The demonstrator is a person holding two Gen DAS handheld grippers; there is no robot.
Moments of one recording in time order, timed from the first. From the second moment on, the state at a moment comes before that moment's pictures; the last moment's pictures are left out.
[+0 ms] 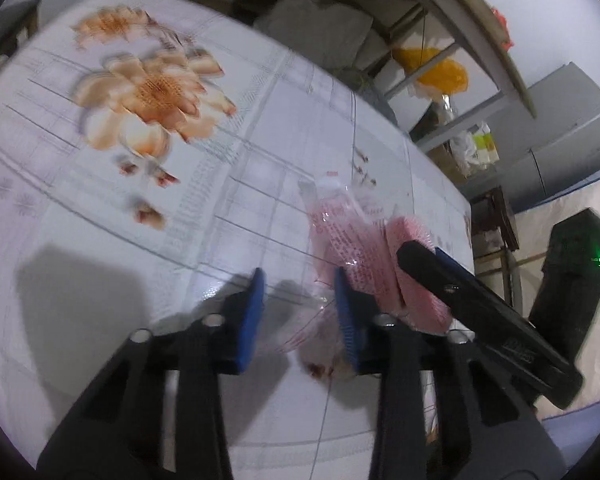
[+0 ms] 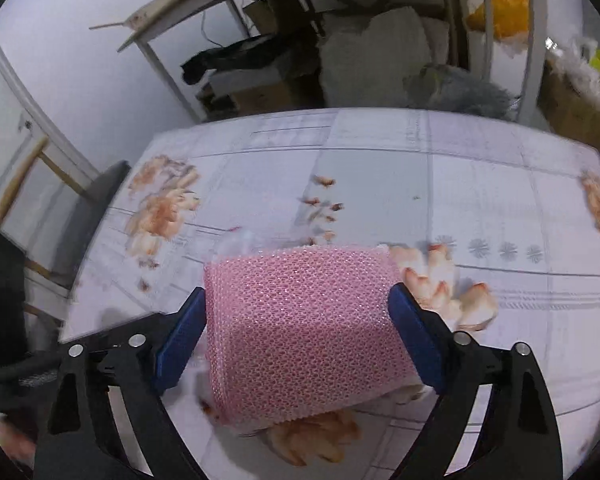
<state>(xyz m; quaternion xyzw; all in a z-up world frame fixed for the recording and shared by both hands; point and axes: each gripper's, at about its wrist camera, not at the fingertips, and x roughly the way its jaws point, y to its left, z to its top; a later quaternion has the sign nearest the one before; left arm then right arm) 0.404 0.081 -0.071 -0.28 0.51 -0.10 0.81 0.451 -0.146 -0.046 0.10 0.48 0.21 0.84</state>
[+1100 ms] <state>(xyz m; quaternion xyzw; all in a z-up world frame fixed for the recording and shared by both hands) 0.174 0.068 -0.068 -0.13 0.55 -0.20 0.80 0.196 -0.192 -0.026 0.15 0.48 0.14 0.86</state>
